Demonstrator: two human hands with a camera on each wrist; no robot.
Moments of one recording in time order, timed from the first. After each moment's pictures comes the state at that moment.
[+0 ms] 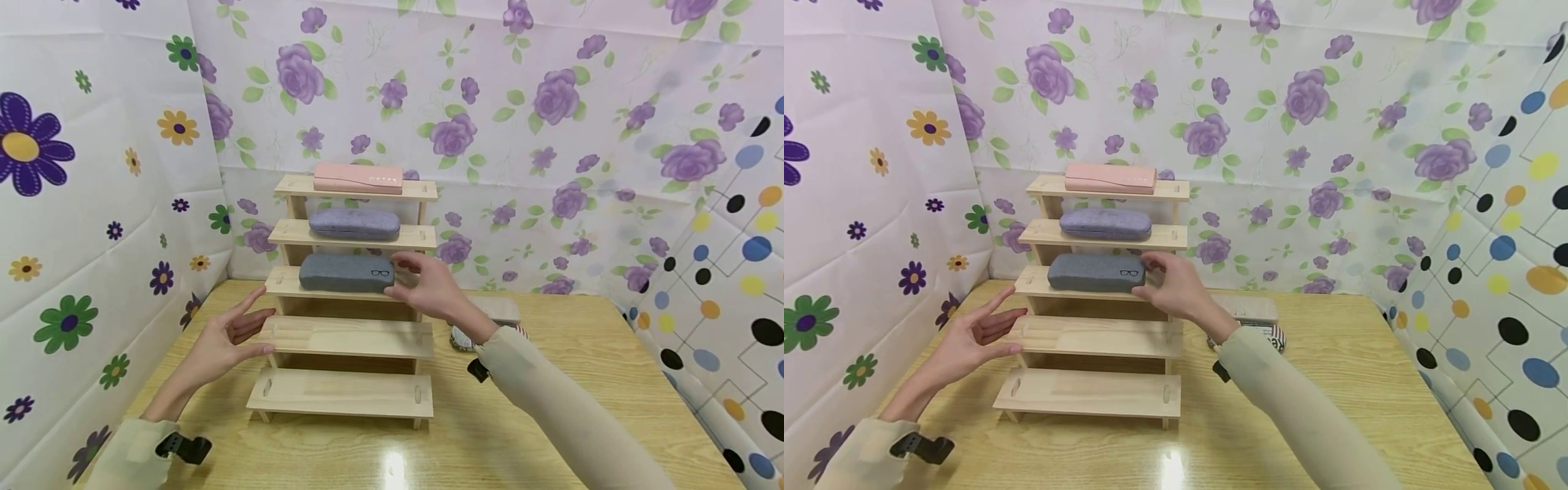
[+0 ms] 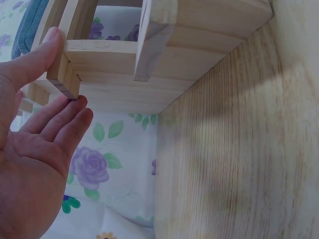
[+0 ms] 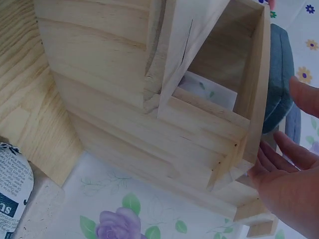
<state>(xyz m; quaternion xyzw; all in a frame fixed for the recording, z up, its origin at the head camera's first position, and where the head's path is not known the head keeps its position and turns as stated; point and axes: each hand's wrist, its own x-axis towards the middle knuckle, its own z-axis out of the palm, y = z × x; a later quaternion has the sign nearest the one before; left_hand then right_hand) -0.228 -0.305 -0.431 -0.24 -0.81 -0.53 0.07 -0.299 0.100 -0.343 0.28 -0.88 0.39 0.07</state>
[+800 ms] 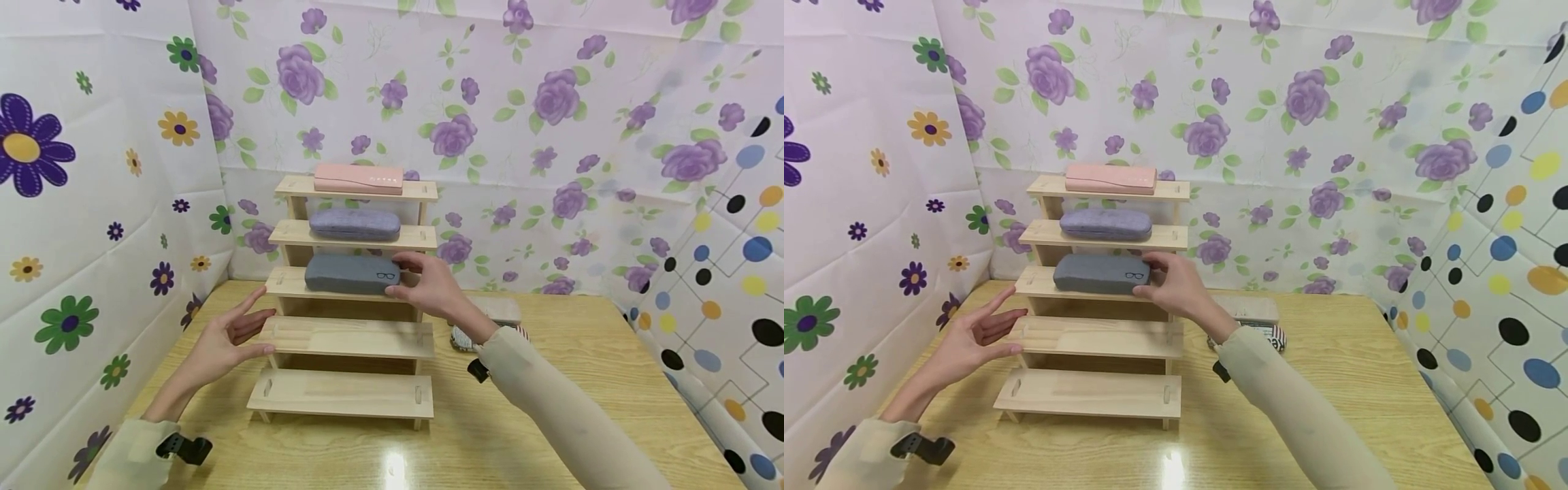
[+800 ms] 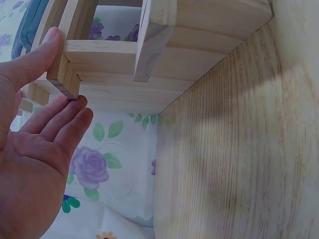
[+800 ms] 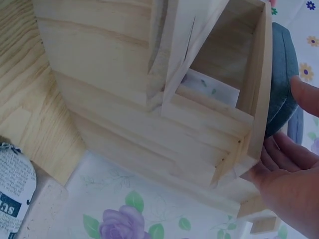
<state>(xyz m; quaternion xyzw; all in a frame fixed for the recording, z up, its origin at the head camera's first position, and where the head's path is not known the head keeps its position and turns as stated) -0.229 -0.305 -0.432 -0.24 -0.81 -0.53 0.07 -0.301 0.100 -0.343 0.26 -0.87 0.42 0.06</state>
